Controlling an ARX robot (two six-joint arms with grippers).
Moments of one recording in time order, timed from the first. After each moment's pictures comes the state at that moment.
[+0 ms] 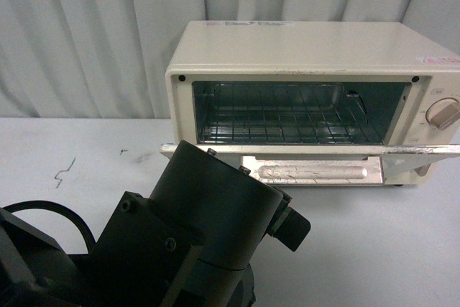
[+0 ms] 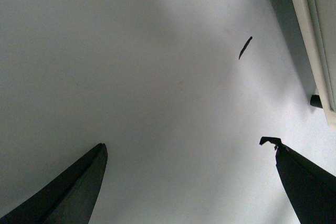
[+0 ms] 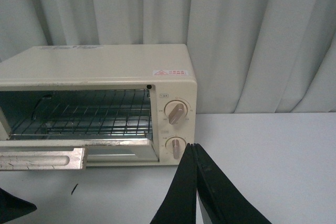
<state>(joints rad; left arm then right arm) -0.72 2.02 0.77 0.44 -0.13 -1.41 0.00 0.22 0.01 0.22 0.00 -0.01</state>
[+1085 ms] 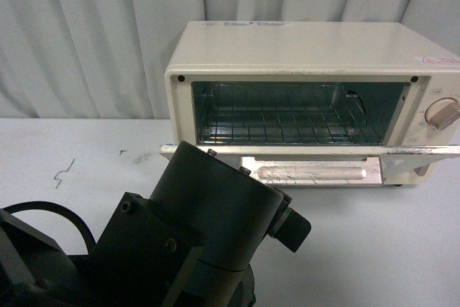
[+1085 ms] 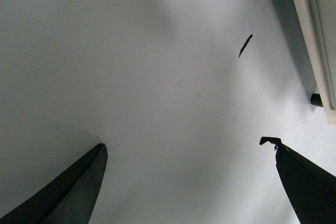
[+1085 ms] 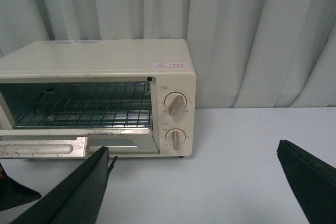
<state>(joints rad) -0.72 2.02 0.77 0.44 -0.13 -1.41 0.00 0.00 0.01 0.00 0.00 -0.01</state>
